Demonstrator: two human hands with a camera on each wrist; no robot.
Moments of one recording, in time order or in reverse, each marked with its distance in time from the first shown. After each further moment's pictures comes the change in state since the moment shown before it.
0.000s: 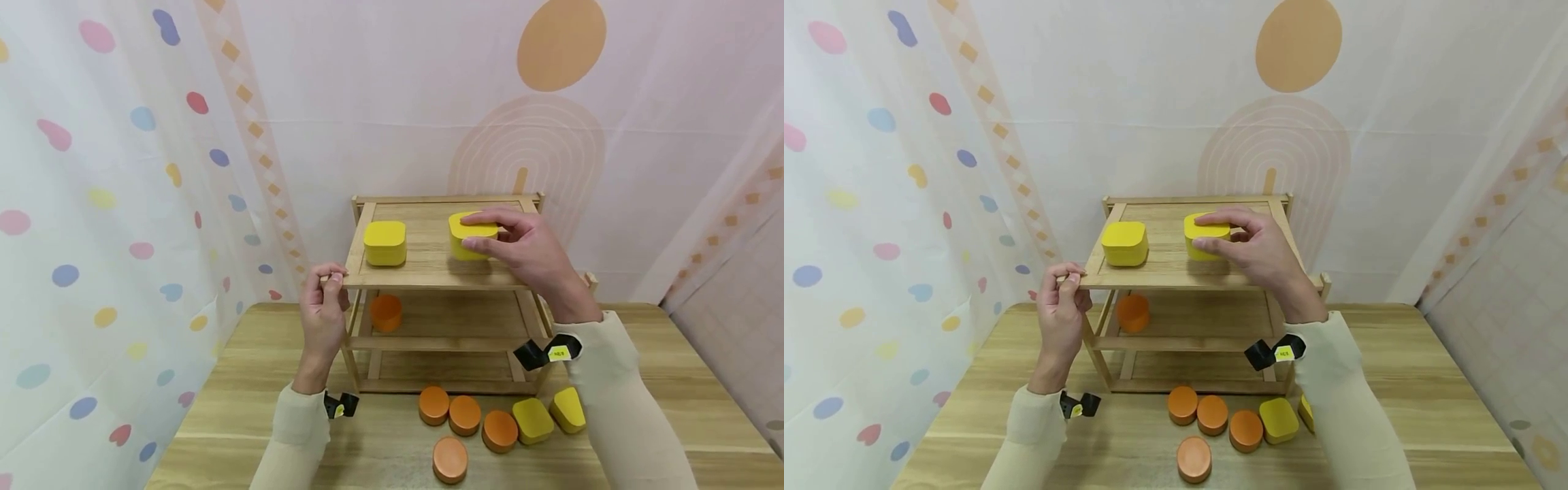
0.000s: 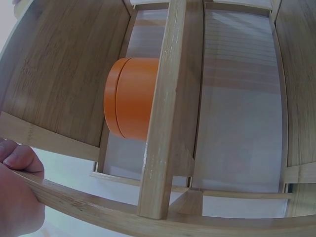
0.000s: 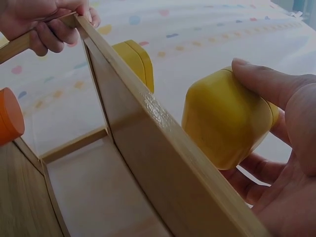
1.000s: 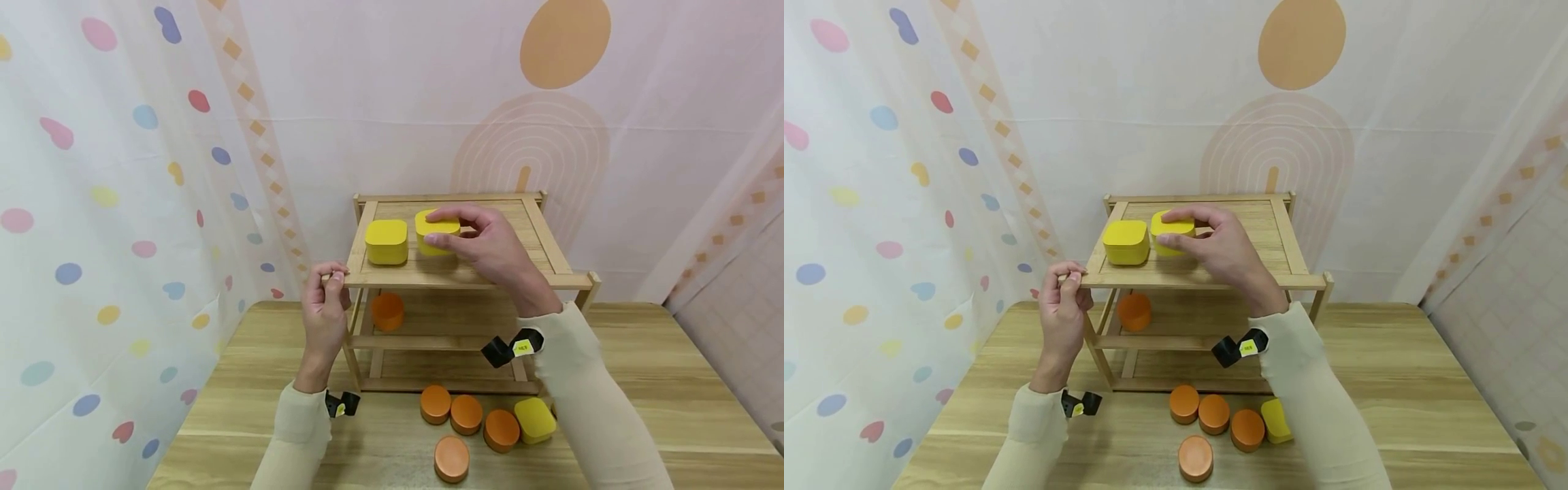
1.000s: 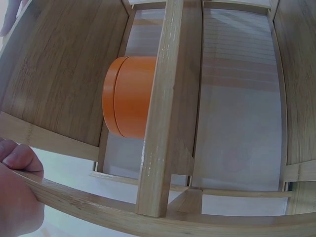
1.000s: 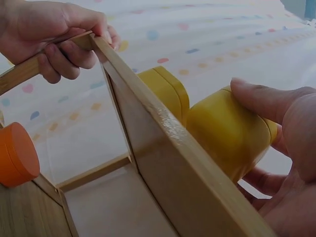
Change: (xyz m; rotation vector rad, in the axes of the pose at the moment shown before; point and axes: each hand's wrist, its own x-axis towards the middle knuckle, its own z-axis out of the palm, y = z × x) left_hand -0.001 0.002 0.000 -0.005 -0.029 0.004; right_hand 0.020 -0.010 0.041 0.019 -0.049 0.056
